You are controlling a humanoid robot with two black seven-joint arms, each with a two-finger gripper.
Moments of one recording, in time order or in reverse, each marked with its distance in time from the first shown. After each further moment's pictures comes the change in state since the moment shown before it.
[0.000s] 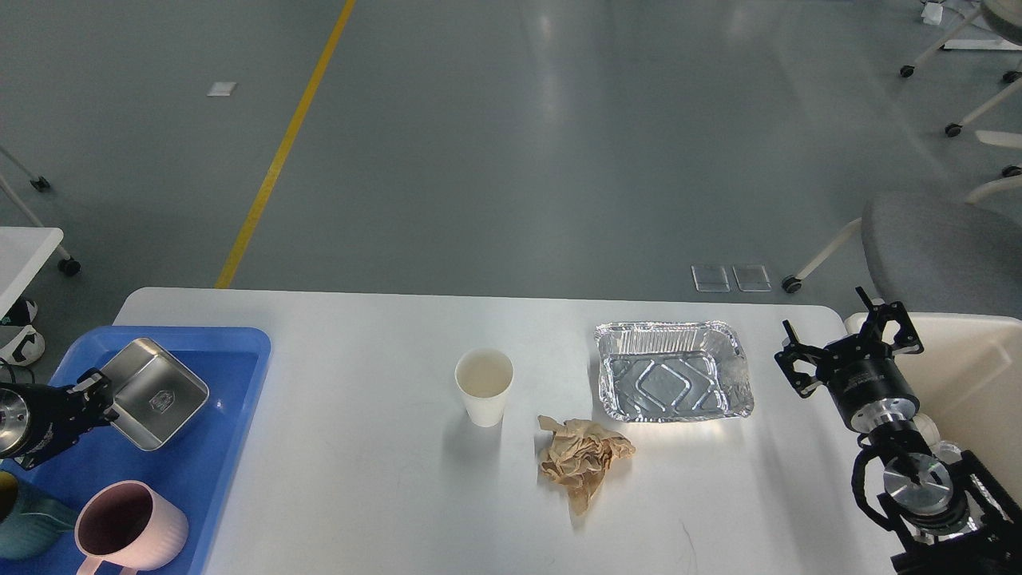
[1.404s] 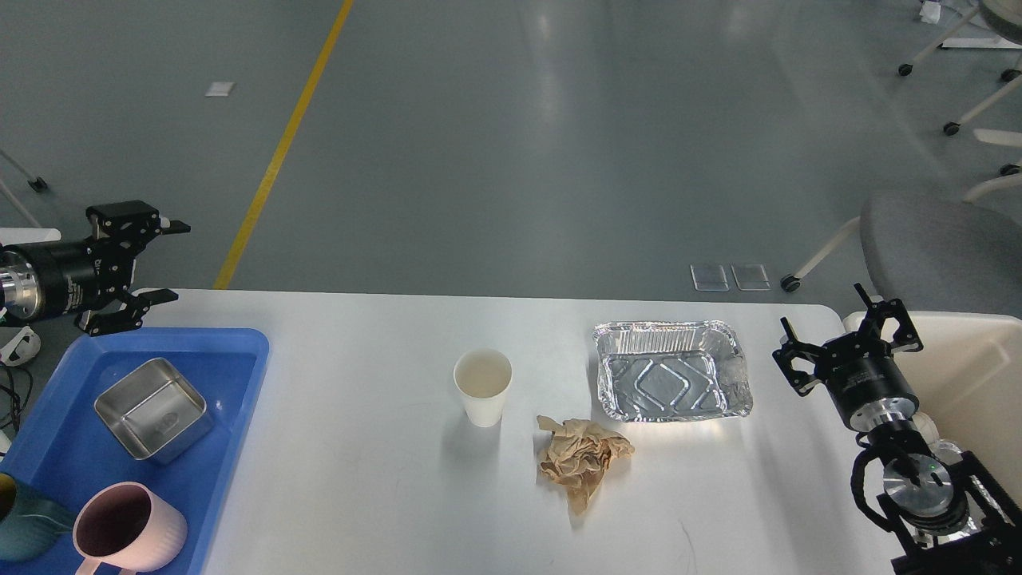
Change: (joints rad) left arm -0.247 -0.044 -0.140 -0.015 -0.677 -0.199 -0.067; right arm -0.022 0.000 0.000 0.073 -0.002 -0.003 0.000
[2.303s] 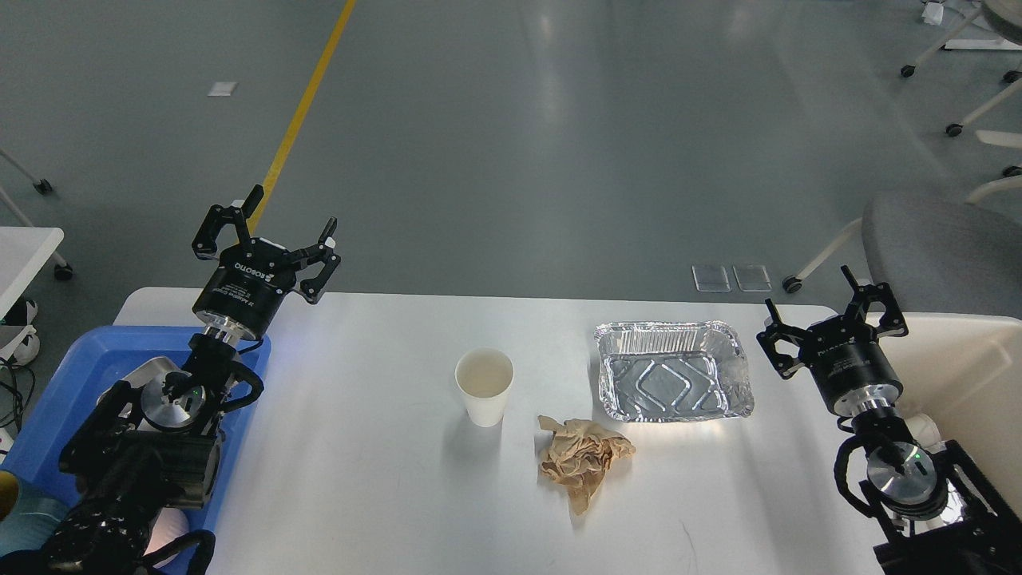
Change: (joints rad) left arm 0.134 -0.611 -0.503 0.196 -0.440 0.027 -0.016; right arm 0.028 0.044 0.014 0.011 0.006 0.016 -0.001
